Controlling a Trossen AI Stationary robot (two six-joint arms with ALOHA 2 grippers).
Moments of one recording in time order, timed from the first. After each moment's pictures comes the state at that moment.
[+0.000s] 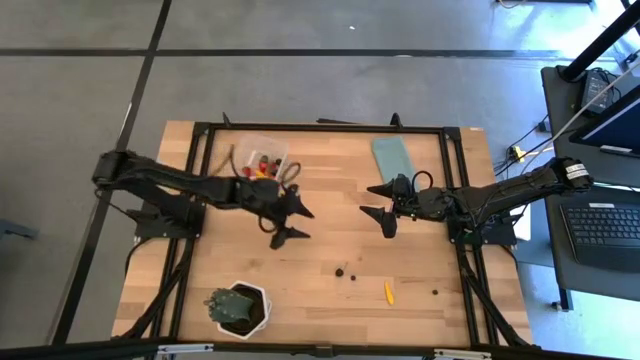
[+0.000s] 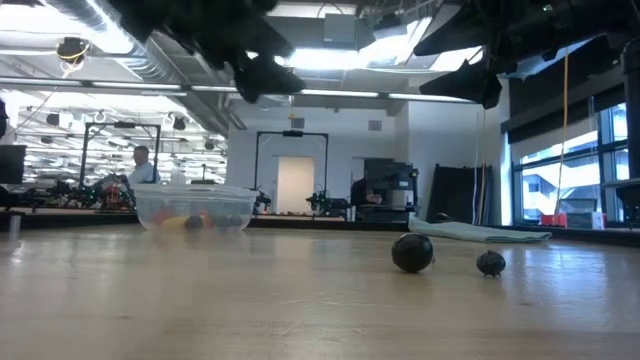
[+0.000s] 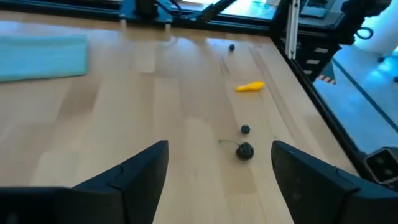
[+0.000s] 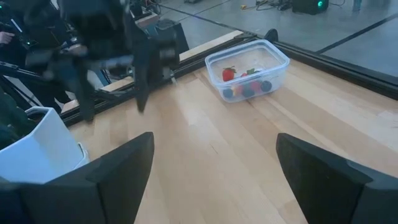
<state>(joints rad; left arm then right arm) -0.05 1.34 0.77 0.11 0.16 -0.12 0.19 1.03 0.50 0.26 0.44 0.44</state>
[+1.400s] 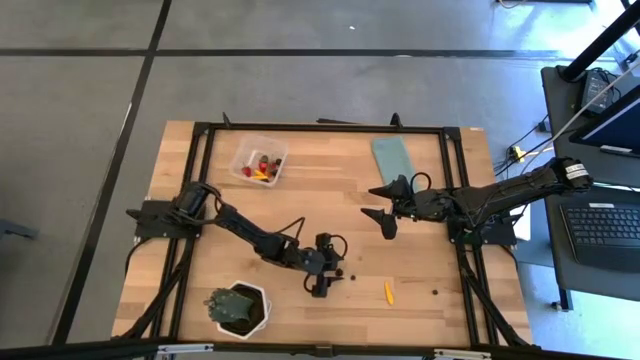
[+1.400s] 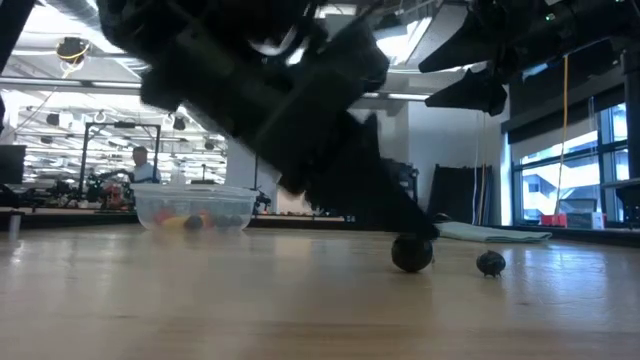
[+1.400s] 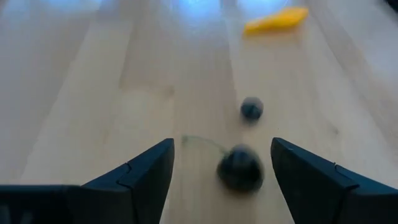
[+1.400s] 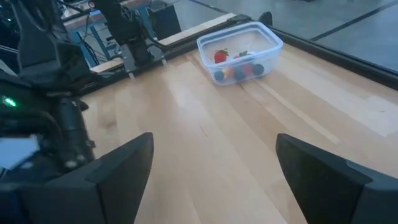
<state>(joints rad) -0.34 2.08 1.10 0.40 -0.26 -0.19 0.19 1.03 0.50 0.18 0.44 0.44</state>
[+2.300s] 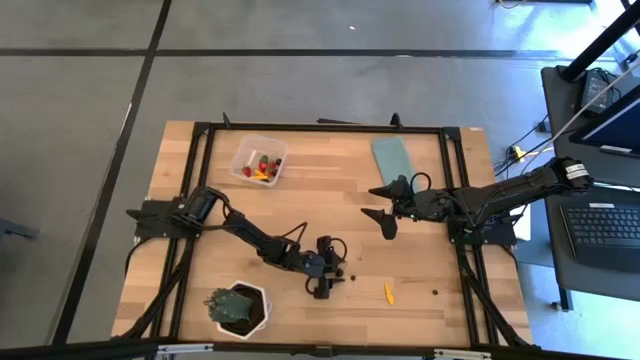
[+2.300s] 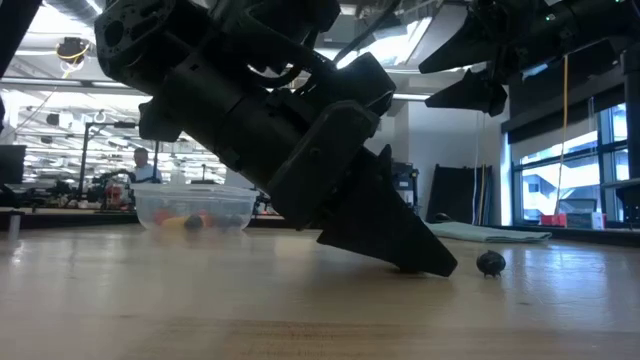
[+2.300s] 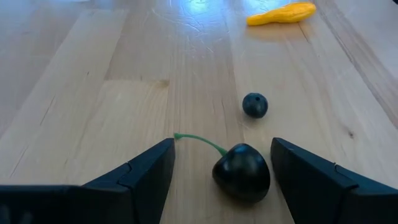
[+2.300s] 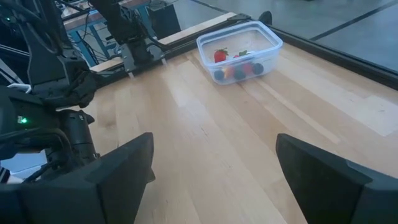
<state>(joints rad) -0.35 2.17 1.10 0.50 -0.27 -0.22 0.19 1.03 0.50 0.18 0.44 0.44</state>
